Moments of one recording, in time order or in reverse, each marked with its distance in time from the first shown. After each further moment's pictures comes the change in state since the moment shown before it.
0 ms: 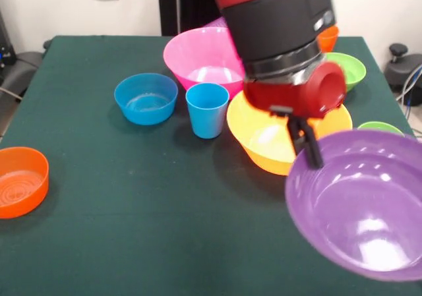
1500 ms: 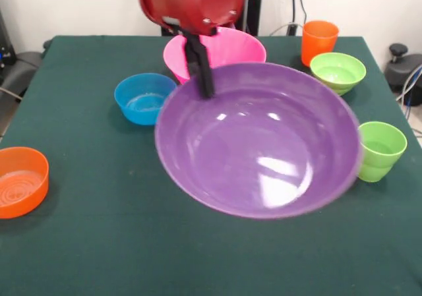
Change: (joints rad) arm -0.108 -0.194 -0.011 0.023 0.068 0.213 0.000
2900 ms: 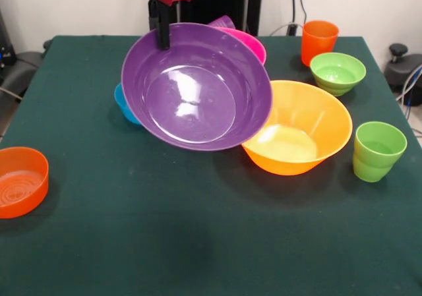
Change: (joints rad) arm -0.022 -0.180 -0.110 0.234 -0.016 0.069 0.087
